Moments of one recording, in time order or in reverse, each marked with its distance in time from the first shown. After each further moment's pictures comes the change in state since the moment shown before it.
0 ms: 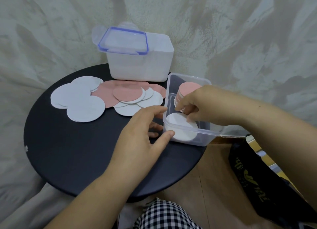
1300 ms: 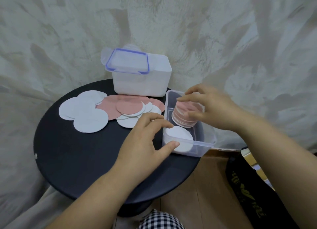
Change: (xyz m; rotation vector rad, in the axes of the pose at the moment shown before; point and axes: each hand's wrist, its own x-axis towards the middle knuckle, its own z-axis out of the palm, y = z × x) left_hand 0.014 -0.006 0.000 0.191 -0.018 0.181; right_hand 0.006 0.044 0.004 0.090 0.381 -0.064
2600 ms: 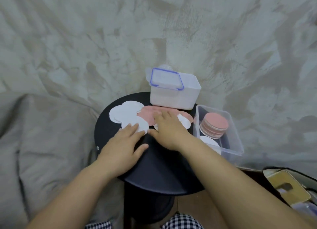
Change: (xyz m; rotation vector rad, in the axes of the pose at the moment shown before) left_hand -0.036 -0.065 -0.093 0.557 -0.217 -0.264; right_hand 0.049 -0.152 0.069 0.023 -0.178 0.051
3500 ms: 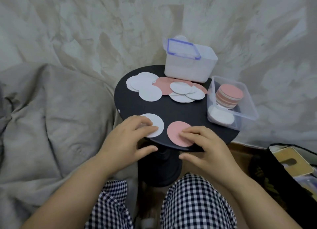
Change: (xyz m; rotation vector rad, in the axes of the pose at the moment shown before) left_hand -0.076 -0.024 0.013 -0.052 0.291 0.406; right_hand -0.137 0.017 0.057 0.313 0.366 -0.231
